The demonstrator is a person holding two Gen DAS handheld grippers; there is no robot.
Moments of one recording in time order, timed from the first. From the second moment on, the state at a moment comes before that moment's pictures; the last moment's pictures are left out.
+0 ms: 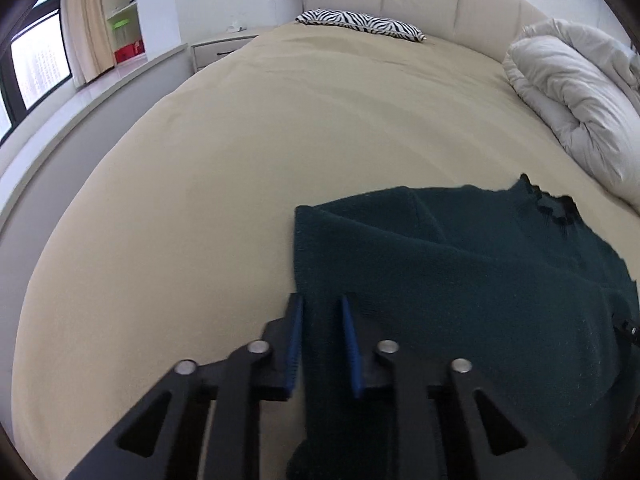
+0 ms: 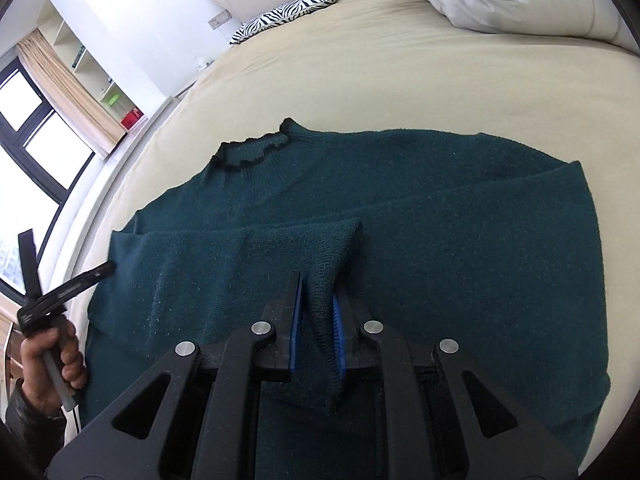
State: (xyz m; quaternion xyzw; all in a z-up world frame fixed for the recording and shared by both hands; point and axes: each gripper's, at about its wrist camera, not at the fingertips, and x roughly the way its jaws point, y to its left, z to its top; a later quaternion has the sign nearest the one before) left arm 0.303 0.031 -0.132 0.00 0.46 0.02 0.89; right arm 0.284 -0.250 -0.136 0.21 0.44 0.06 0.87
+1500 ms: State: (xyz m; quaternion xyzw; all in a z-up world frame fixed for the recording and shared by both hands) left arm 0.315 0.053 -0.139 -0.03 0.43 0.06 0.90; right arm 0.276 -0.256 -0.158 0.30 0.39 0.09 0.87
